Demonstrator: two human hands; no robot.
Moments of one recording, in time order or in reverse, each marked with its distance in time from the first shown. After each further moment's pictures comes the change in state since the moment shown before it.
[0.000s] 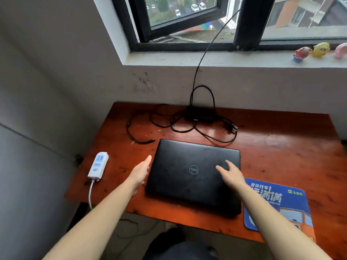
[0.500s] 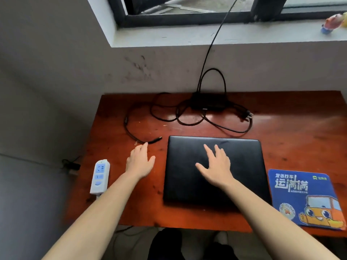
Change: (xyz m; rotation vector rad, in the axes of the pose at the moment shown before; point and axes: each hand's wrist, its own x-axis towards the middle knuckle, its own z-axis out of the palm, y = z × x) left_hand 0.121 0.015 -0.071 0.967 0.122 0.382; right_hand -0.002 -0.083 0.118 -0.490 0.033 -0.208
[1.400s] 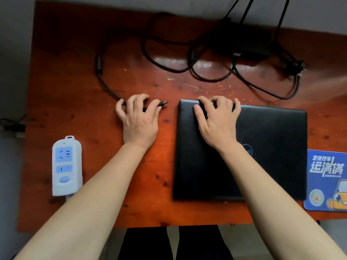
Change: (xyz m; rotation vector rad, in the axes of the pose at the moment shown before) left_hand 0.109 -0.040 0.089 0.006 0.510 0.368; right_hand 0.108 -0.058 0.068 -0.268 0.420 -0.108
